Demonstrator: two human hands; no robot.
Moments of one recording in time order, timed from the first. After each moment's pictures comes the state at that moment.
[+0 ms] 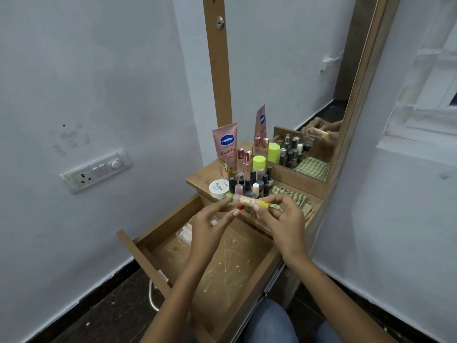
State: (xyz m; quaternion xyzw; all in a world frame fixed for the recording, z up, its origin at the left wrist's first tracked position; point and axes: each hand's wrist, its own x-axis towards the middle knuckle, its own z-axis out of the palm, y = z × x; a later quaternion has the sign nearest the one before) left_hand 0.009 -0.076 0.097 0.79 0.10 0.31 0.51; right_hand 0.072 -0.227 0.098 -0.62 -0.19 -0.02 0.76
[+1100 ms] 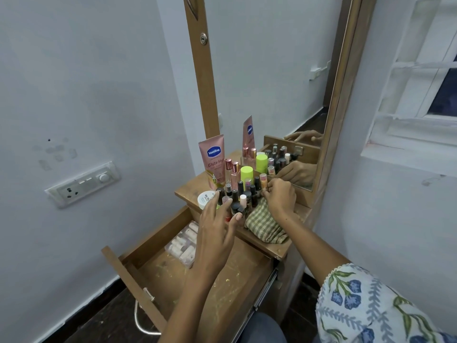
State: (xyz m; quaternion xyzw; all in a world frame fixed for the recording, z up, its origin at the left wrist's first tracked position) left_hand 0.039 -0.102 0.090 0.91 0.10 0.29 0.28; right_hand 0.209 -0.211 0.096 -0.94 -0.10 -0.13 0.31
